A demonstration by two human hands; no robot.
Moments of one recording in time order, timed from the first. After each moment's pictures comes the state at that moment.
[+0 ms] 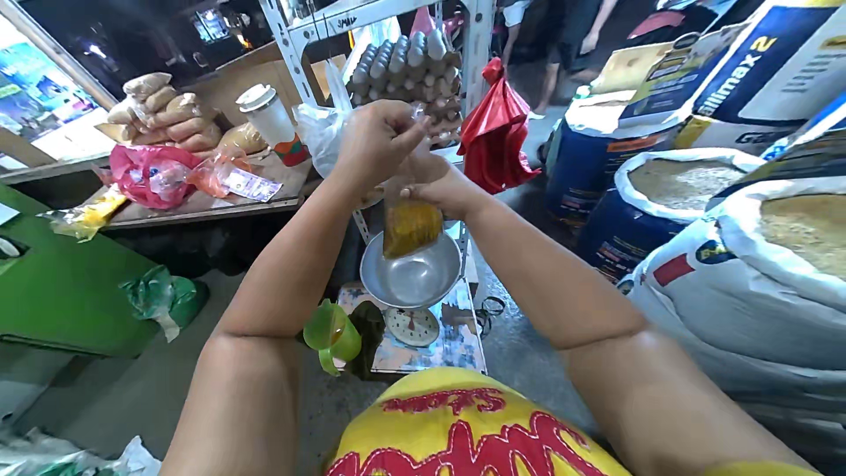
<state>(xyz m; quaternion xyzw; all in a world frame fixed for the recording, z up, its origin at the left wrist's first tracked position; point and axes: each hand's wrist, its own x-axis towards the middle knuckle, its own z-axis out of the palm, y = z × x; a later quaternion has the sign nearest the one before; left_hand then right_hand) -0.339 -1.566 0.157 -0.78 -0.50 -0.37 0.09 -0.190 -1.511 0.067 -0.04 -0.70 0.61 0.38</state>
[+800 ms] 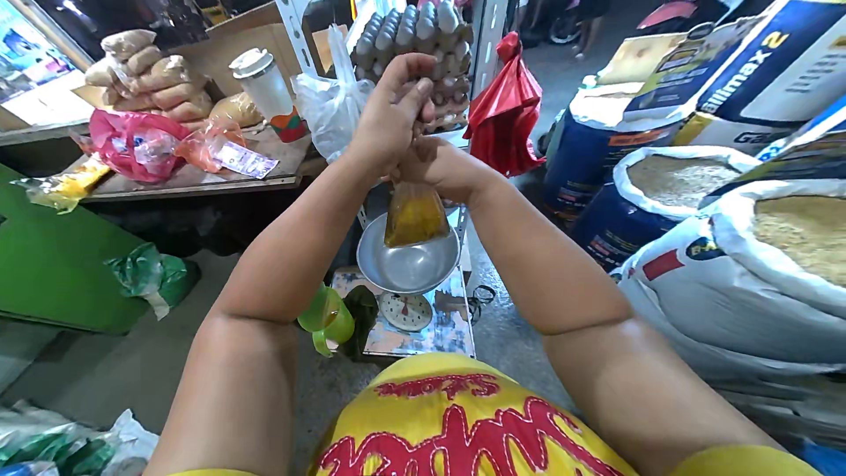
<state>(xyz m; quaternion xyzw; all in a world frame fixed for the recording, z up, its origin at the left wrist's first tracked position) -0.322 -1.566 0.145 -0.65 -0.44 -0.54 -0.30 -0.200 -1.511 0.076 -0.05 -0.72 0.63 0.29</state>
